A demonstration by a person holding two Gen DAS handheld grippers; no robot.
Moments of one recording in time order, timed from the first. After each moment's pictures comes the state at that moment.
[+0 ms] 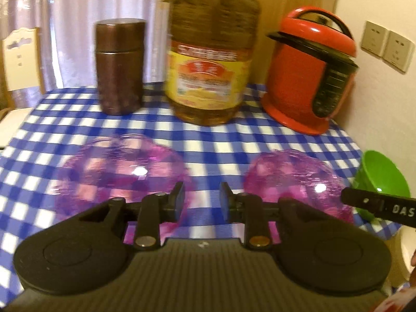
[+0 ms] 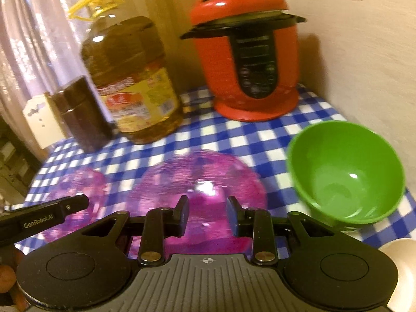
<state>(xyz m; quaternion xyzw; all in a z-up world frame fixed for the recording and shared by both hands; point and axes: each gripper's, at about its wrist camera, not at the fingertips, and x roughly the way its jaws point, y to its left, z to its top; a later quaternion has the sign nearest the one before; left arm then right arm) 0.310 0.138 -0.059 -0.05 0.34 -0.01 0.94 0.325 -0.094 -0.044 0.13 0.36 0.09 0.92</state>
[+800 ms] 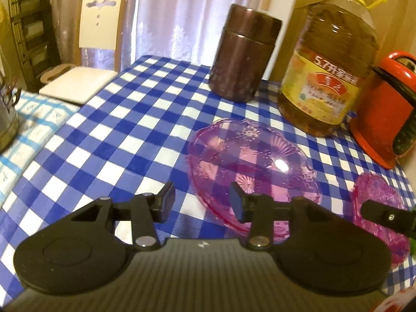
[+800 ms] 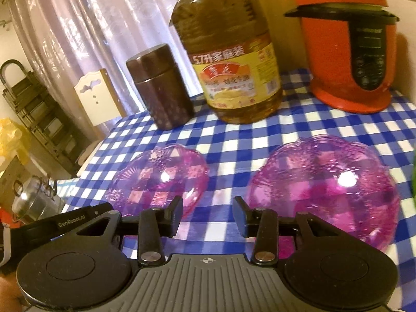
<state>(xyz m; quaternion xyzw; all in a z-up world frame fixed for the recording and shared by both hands) 0.280 0.262 -0.089 -0.15 0.35 0.13 0.92 0.333 0.021 -0.051 0.12 0.37 0.21 0.90</state>
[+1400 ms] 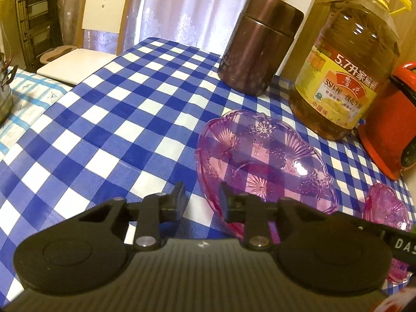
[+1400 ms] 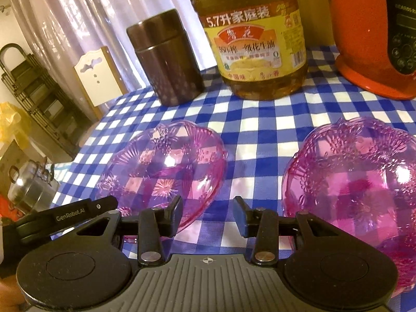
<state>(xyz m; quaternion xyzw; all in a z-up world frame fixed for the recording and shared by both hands) 0.297 0.275 -0.115 -0.18 0.36 0.13 0.91 0.366 0.058 -0.088 0.11 0.41 0.22 0.88</state>
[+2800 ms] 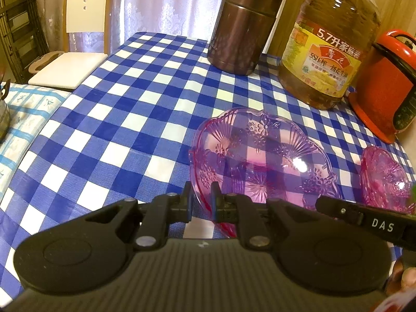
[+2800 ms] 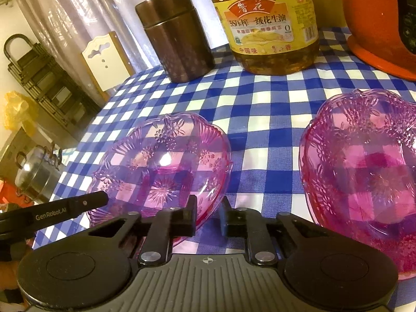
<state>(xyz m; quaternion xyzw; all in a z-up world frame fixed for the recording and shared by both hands) 0.276 0.276 -0.102 -0.14 0.40 0.09 0.90 0.356 0.064 -0.102 0.11 0.44 0.25 0.86</state>
